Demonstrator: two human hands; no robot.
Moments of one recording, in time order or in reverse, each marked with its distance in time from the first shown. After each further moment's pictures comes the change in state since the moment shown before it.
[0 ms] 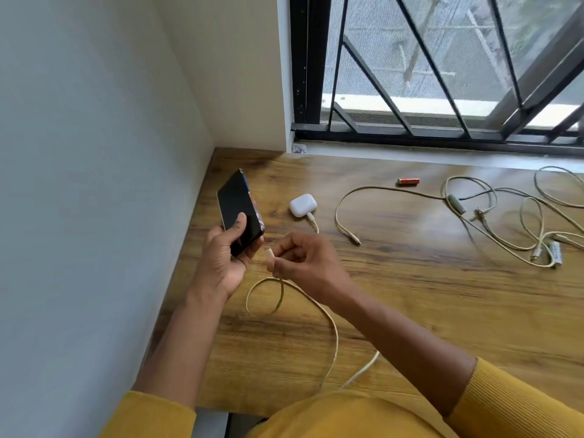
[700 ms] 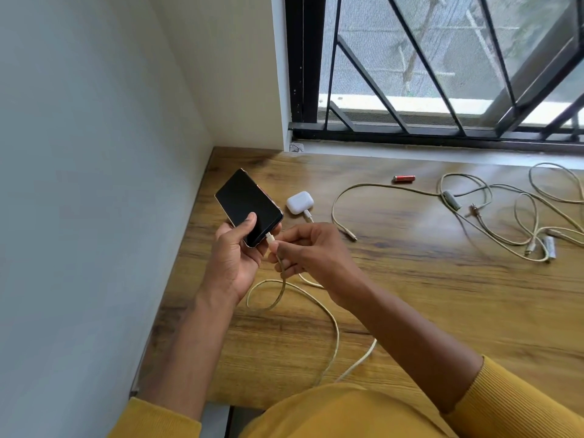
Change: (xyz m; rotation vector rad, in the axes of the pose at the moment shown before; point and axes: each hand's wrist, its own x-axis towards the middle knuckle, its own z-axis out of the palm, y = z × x) left_hand -0.026 -0.008 0.022 -0.034 -0.120 0.045; right_hand -0.015 -0.025 -0.013 0.246 -0.018 0.068
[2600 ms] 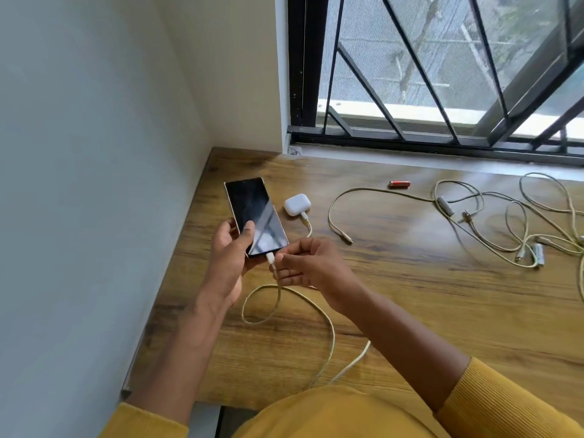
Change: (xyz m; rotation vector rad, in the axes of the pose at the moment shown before) left_hand 0.006 -0.013 -0.016 0.462 0.130 0.095; right_hand 0.006 0.028 -0.012 0.031 -0.015 0.144
